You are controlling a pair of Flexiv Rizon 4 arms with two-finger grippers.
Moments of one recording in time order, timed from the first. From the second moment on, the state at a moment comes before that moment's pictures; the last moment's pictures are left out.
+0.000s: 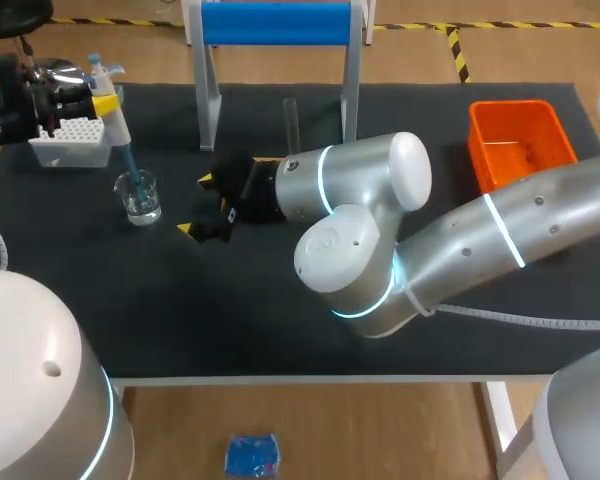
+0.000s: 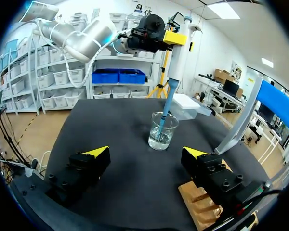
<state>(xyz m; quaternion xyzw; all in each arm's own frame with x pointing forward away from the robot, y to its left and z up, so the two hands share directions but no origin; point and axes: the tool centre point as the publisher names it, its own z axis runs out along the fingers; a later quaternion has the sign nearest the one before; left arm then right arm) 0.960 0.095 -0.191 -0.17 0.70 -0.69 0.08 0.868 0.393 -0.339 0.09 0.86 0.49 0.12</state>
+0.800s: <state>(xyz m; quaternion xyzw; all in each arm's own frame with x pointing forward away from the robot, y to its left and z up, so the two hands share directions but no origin) 0.960 0.095 -0.191 -0.17 0.70 -0.69 0.08 0.867 0.382 -0.307 0.10 0.84 0.50 0.16</state>
